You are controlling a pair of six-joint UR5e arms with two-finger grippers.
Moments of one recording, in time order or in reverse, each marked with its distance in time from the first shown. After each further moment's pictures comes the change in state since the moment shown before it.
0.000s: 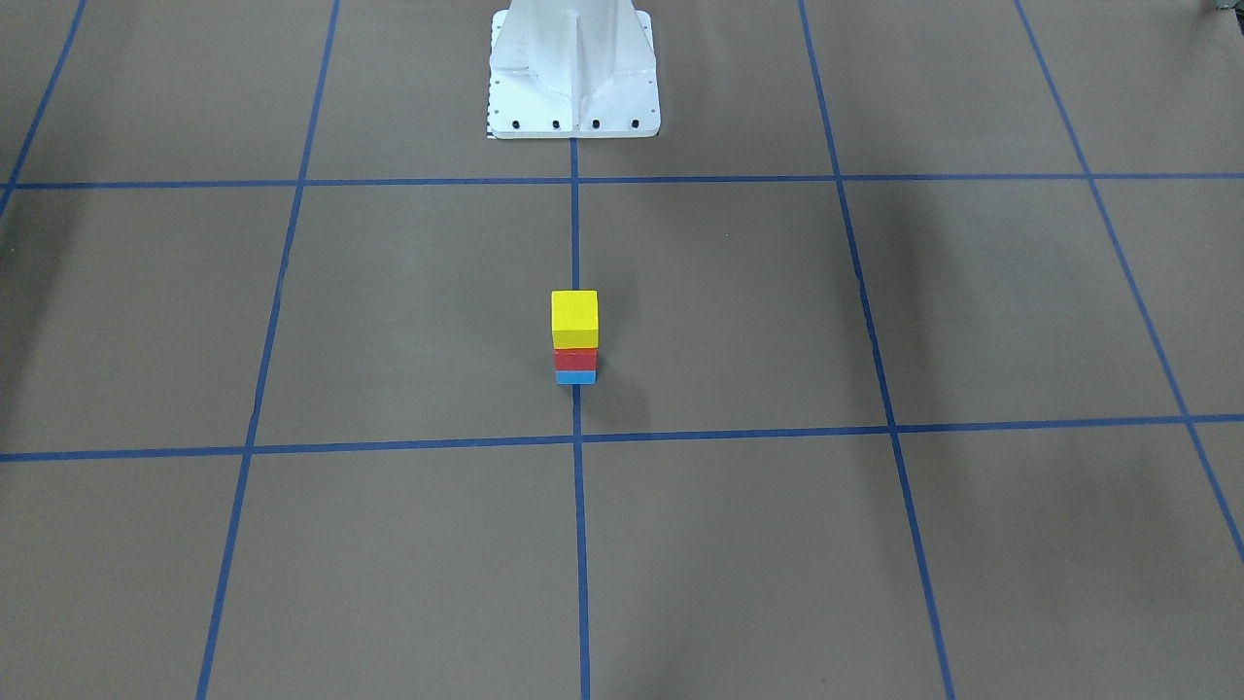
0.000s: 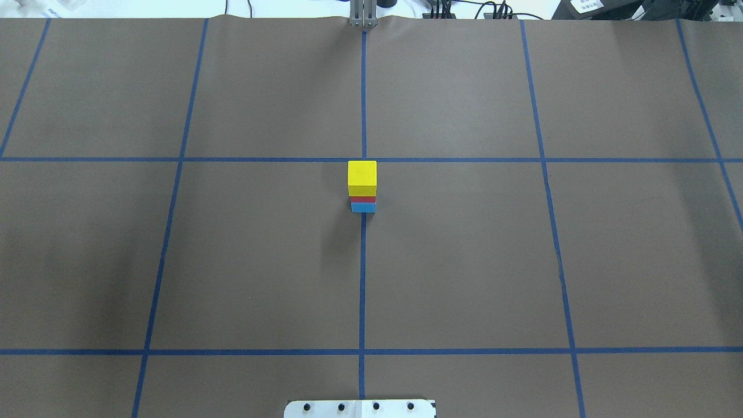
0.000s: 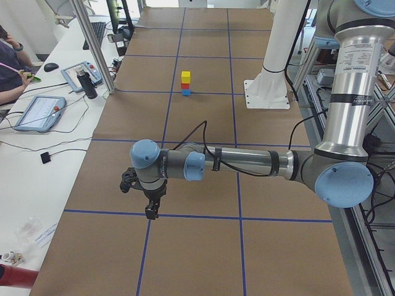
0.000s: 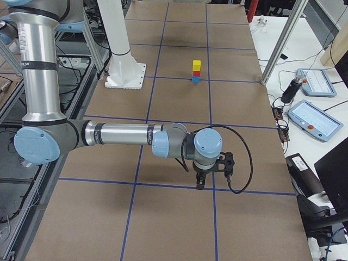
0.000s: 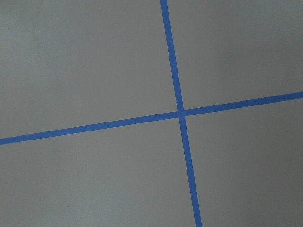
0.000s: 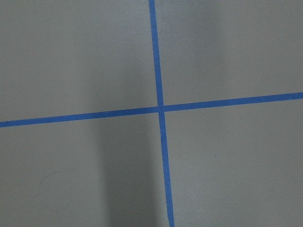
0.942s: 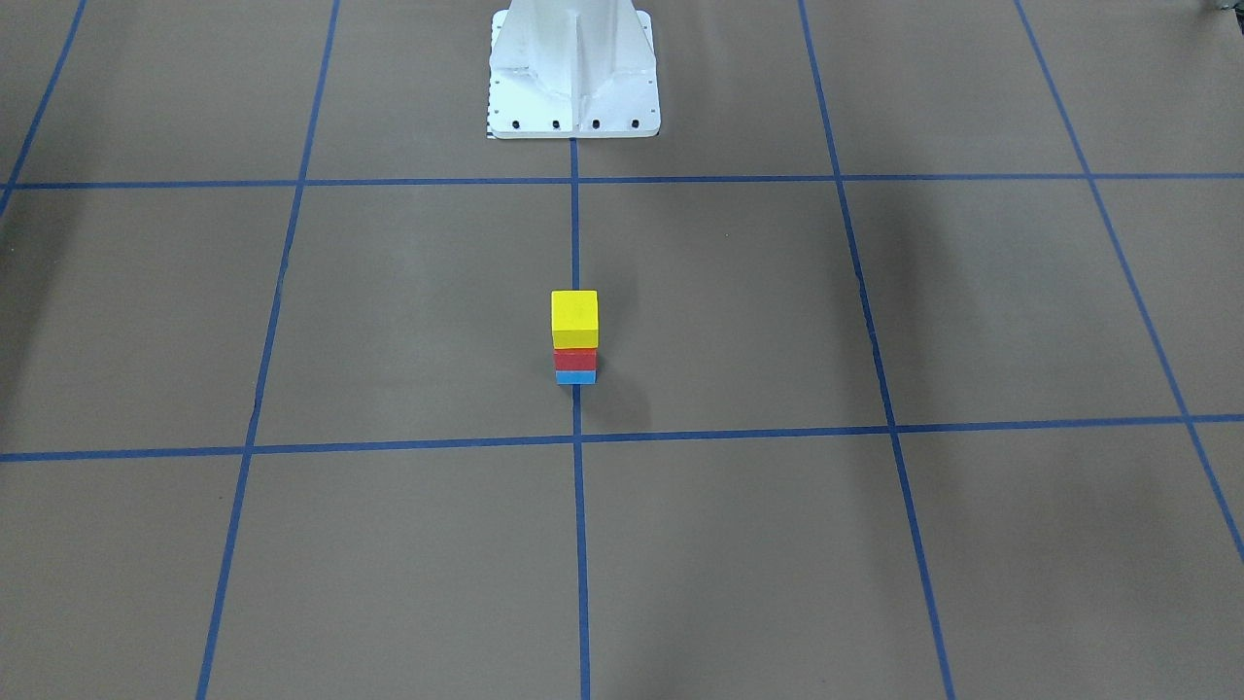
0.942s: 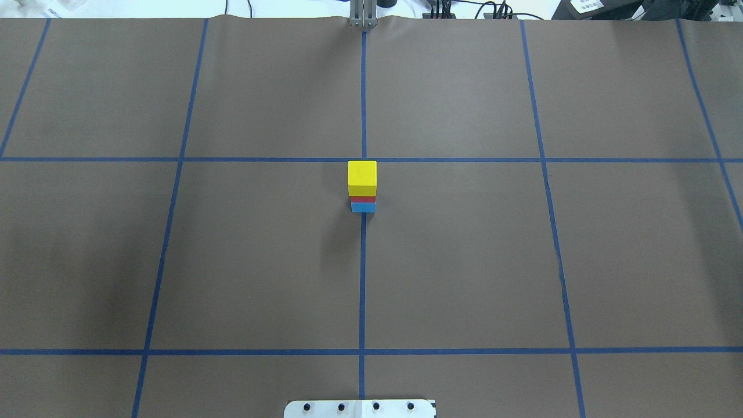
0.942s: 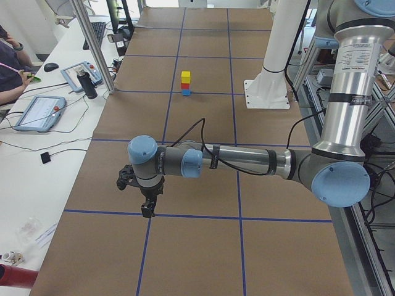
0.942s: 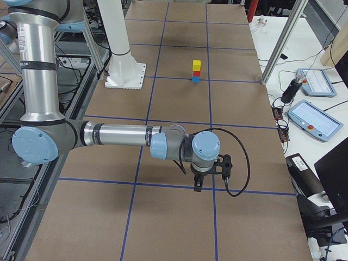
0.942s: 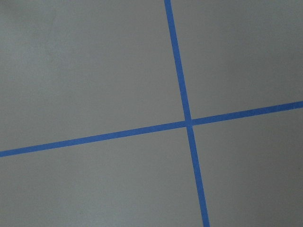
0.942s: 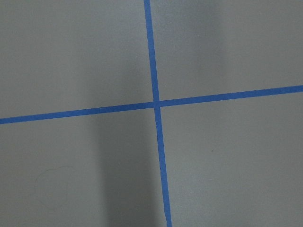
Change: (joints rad) left arm 0.000 -0.013 -0.001 0.001 0.020 0.000; right arm 0.001 -0.013 -0.002 0.000 0.000 -0.002
